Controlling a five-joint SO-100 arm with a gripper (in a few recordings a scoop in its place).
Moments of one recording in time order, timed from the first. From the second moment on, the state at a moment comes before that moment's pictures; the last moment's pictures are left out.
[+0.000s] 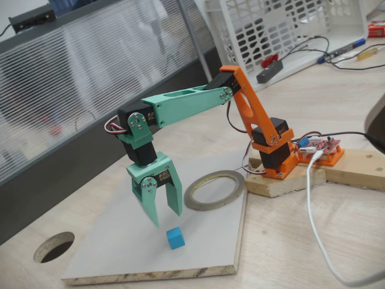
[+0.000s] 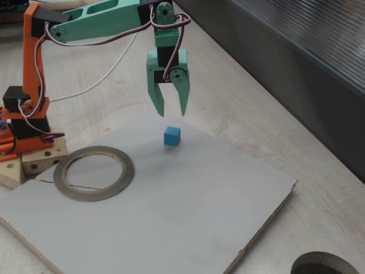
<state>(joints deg) -36.7 73.8 64.7 97.4 102.2</state>
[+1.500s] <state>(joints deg) -36.5 73.3 70.9 99.1 102.6</state>
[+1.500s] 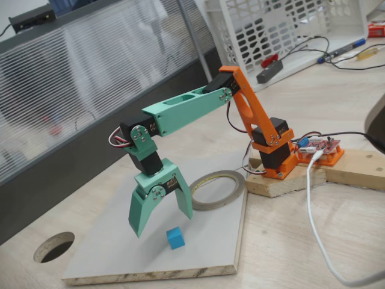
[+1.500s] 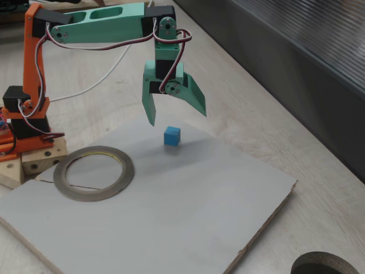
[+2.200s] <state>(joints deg) -36.6 61.0 67.5 102.1 102.7</state>
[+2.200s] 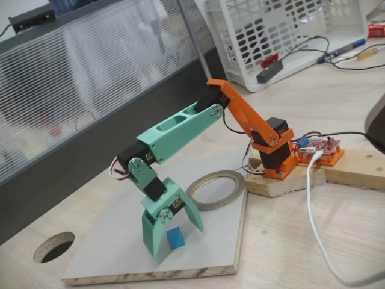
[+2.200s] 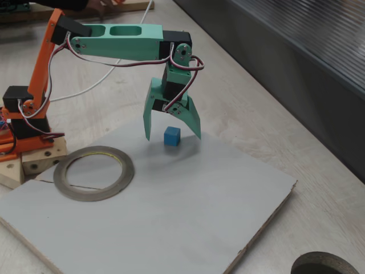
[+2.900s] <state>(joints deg) -36.5 61.0 67.5 91.8 102.4</state>
